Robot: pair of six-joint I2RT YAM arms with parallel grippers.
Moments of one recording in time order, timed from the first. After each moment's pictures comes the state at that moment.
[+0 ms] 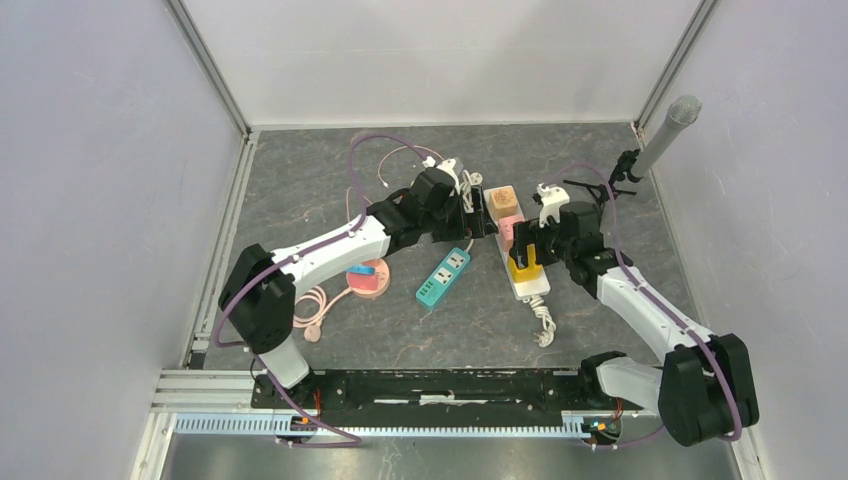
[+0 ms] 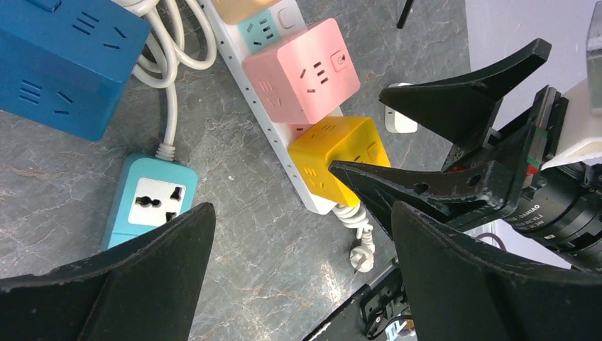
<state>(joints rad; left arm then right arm) -0.81 1.68 1.30 -0.24 0.09 -0.76 0.27 1.14 0.63 -0.18 -0.14 0.03</state>
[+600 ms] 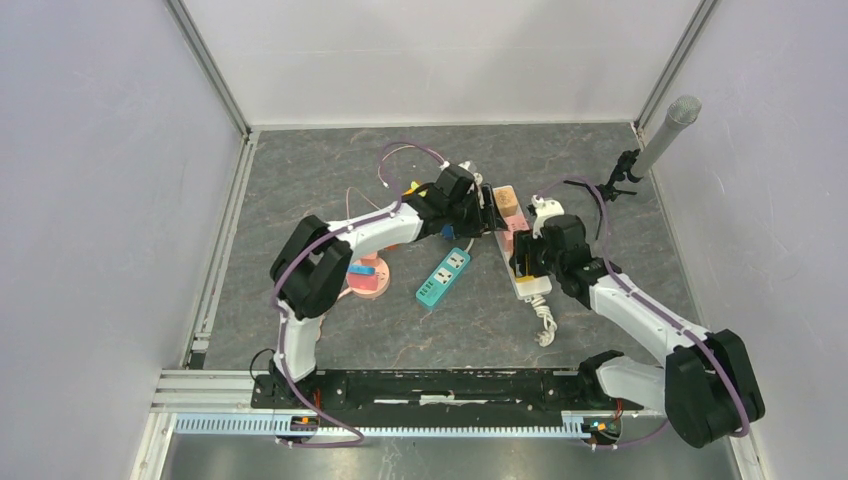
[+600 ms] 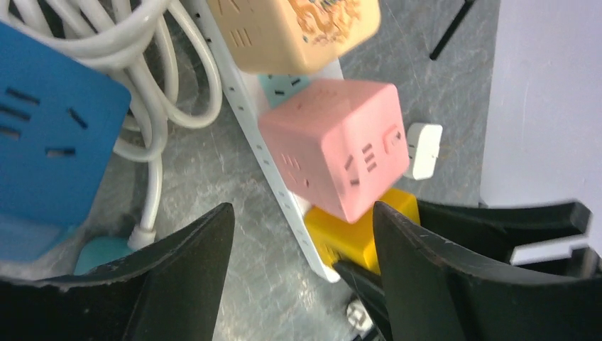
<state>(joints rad) -0.78 1.98 1.46 -0.18 0.18 -0.85 0.37 1.15 0.58 -0.17 0.01 0.16</state>
